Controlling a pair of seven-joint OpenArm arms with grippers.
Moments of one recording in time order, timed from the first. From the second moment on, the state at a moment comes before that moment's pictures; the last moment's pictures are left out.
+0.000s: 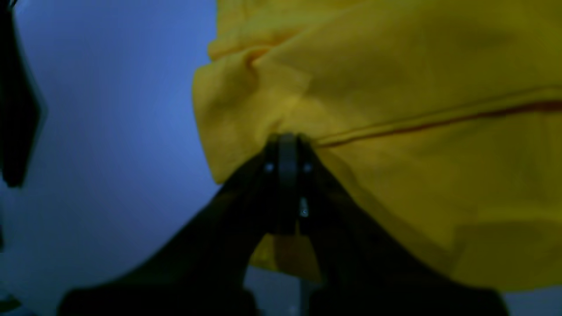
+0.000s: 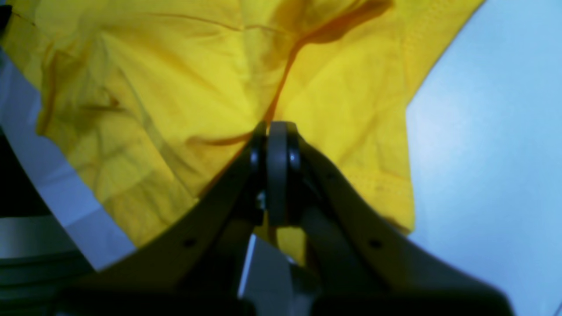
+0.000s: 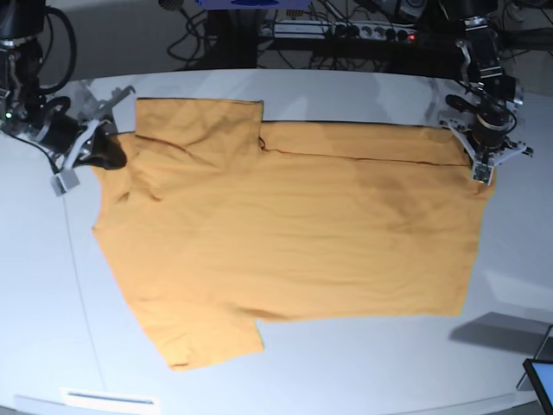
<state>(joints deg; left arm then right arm) 15.8 -19.4 -28.3 86.4 14.7 -25.7 20.7 -12.4 27.7 7.0 76.7 43.8 42.9 -37.5</state>
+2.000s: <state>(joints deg) -1.7 -21.1 -35.3 92.4 14.1 -25.7 47.1 17.6 30.8 4.3 73.9 38.1 41.2 -59.0</state>
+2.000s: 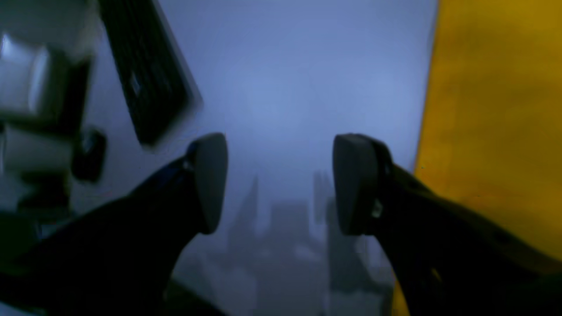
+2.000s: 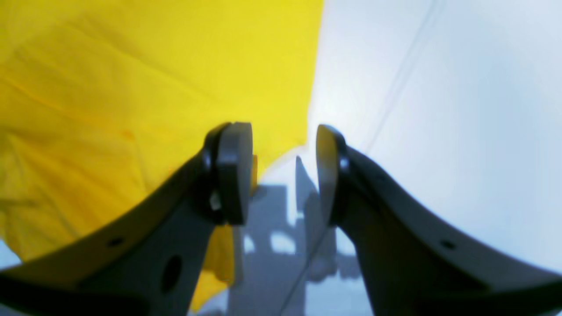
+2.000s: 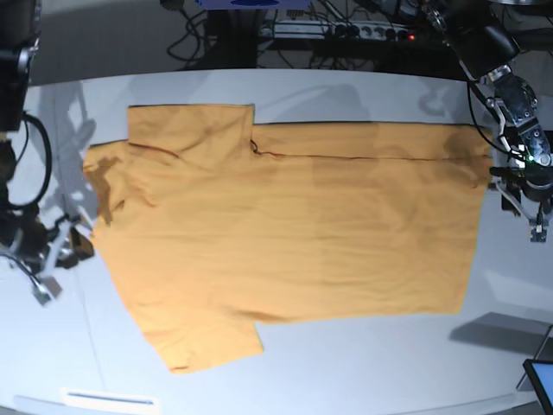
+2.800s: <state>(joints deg) -2.1 -21.3 -37.9 98.1 13.8 -25.7 48.3 44.9 24.2 -12.0 31.8 30.8 40.6 -42.4</state>
